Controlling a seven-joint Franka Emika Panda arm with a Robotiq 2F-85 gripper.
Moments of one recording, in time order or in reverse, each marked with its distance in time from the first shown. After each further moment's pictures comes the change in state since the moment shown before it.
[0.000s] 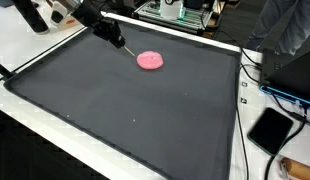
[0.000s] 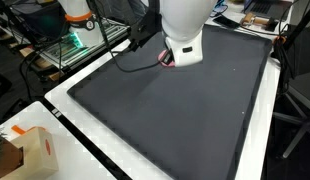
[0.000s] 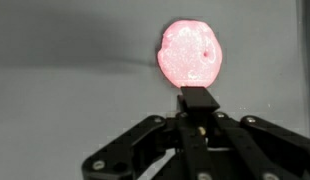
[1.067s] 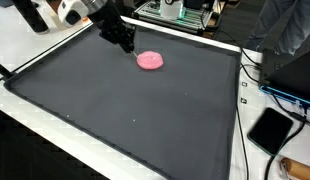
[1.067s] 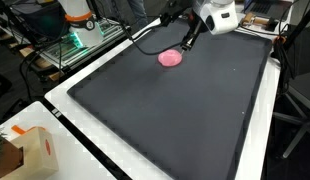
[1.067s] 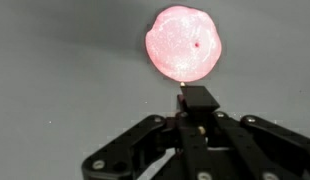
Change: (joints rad) arm 0.156 -0.005 0.034 0.071 -0.219 0.033 0.107
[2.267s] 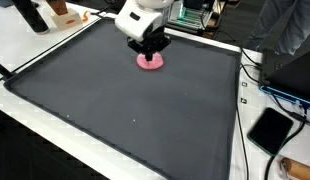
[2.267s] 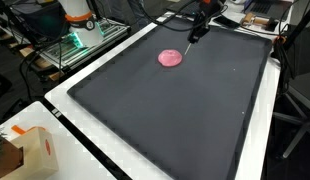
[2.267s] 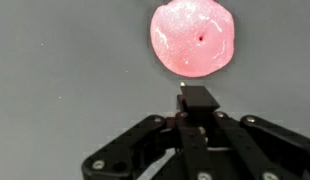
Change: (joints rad) arm 0.199 -0.024 0.073 -0.064 -0.393 0.107 0.009
